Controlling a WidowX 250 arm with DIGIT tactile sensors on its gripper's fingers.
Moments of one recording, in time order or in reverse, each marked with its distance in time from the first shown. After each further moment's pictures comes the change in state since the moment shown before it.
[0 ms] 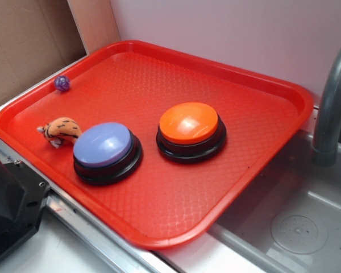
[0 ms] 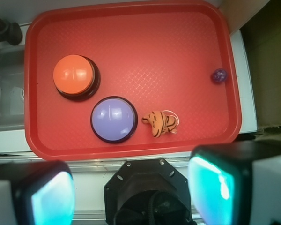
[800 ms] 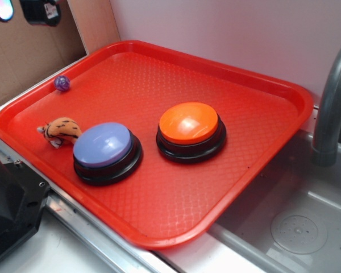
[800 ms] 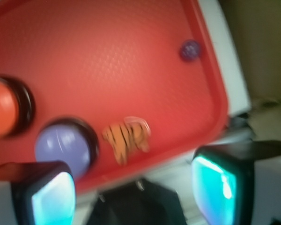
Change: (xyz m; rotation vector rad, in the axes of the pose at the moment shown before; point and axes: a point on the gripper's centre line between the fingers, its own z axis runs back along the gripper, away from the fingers) arm 0.056 0.094 -0.093 0.037 0.187 0.390
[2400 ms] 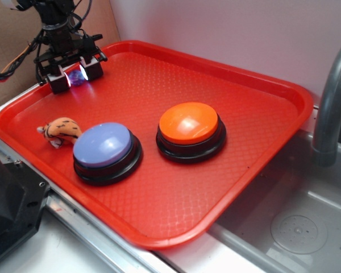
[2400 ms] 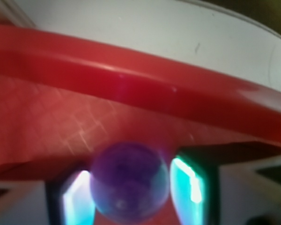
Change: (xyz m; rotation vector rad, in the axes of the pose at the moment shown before) arm 0.091 0.063 -0.134 0.033 -0.150 0.912
